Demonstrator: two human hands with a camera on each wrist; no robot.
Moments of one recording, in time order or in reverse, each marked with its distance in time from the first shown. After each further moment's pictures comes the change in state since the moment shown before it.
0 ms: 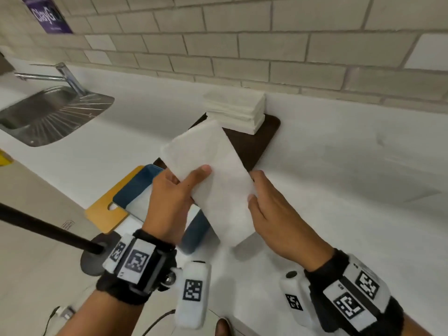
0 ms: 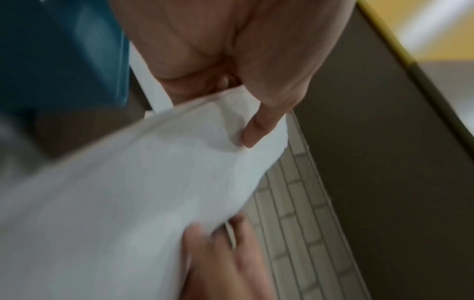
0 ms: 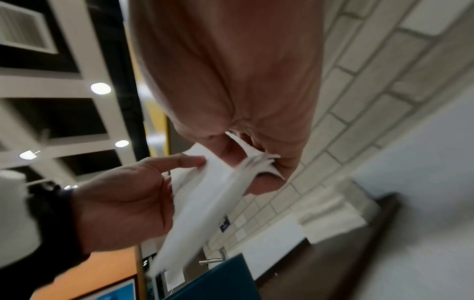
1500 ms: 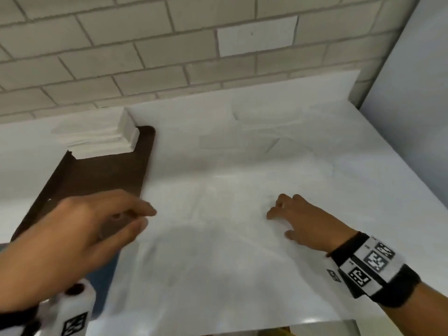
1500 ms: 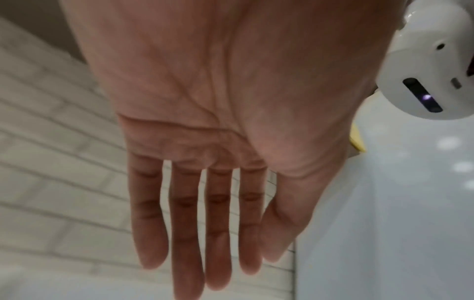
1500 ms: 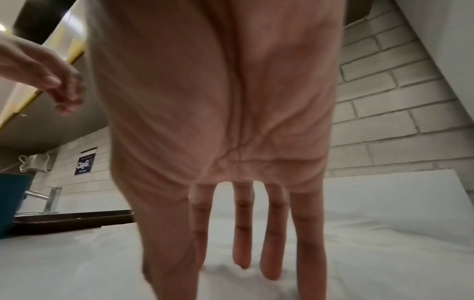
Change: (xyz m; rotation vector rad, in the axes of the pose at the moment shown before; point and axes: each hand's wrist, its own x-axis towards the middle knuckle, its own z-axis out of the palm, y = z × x) left_hand -0.003 0.056 0.053 1.350 -1.008 0.480; right_hand -0.182 0.101 -0.117 -0.664 -0.122 0.666
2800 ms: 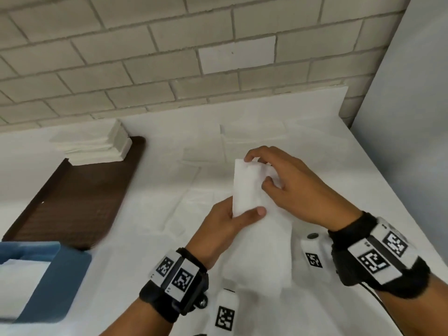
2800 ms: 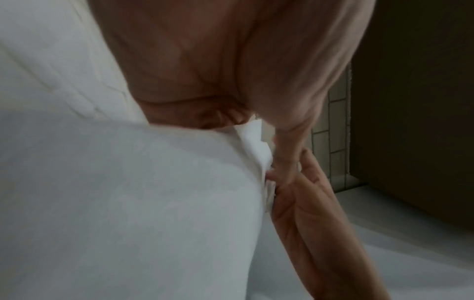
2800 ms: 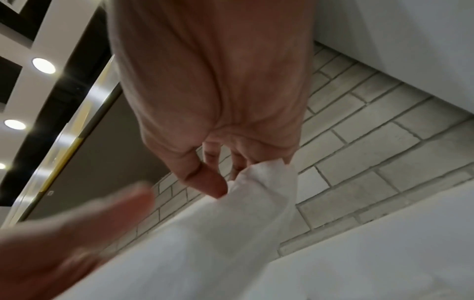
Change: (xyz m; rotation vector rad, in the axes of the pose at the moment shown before) left_hand 0.136 0.173 0.150 -1.292 -0.070 -0.221; right_hand -0.023 0.031 -0.103 0.468 0.496 -0.312
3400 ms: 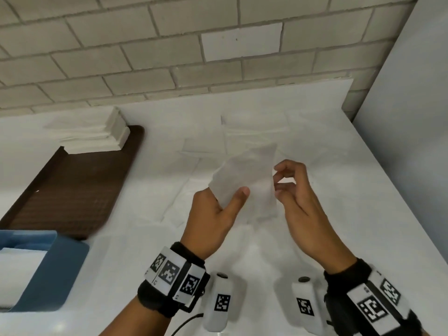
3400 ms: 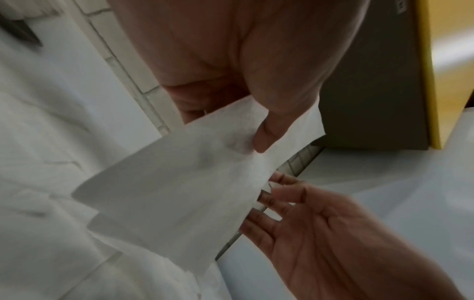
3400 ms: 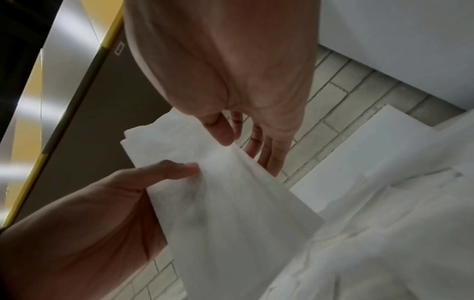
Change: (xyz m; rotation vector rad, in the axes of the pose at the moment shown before) left_hand -0.001 -0.016 -0.014 0.300 0.299 0.471; right_hand -0.044 0.010 0.047 0.410 0.266 0.205
